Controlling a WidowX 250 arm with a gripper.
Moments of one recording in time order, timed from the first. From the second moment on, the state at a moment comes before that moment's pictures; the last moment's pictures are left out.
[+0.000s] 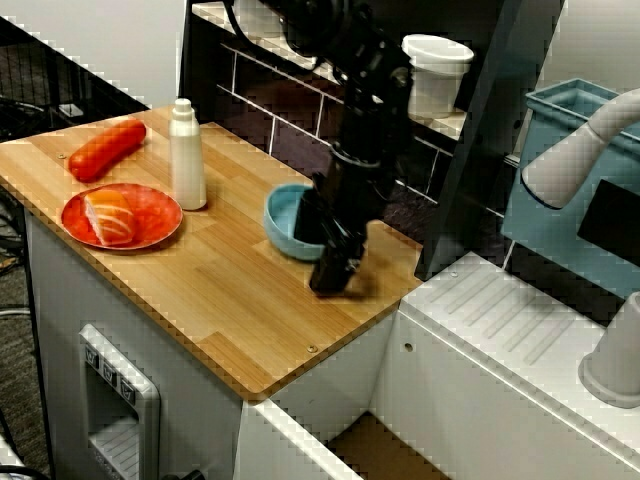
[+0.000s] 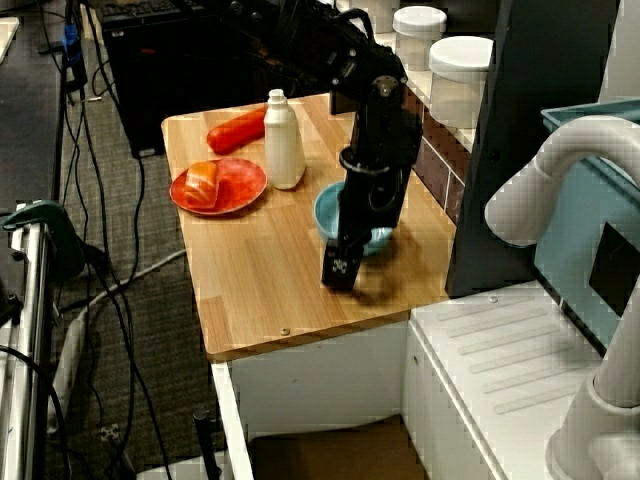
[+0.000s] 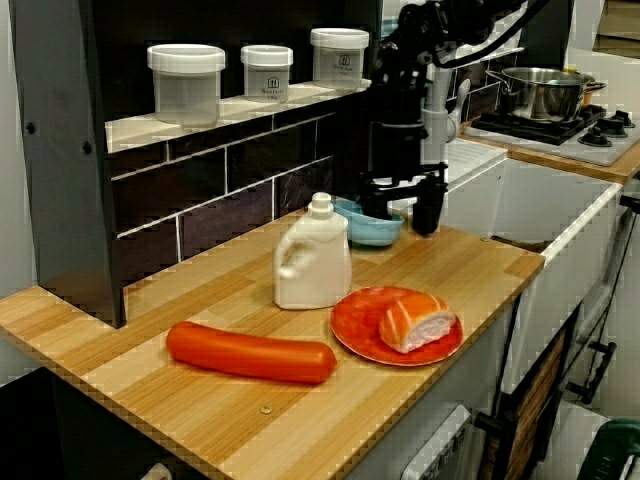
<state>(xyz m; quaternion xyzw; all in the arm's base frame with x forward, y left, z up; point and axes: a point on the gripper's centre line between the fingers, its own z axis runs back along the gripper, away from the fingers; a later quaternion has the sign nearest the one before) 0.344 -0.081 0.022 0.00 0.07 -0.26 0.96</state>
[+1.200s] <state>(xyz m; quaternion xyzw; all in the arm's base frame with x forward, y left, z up) 0.288 -0.183 0.025 -0.05 0.13 -0.28 0.95</state>
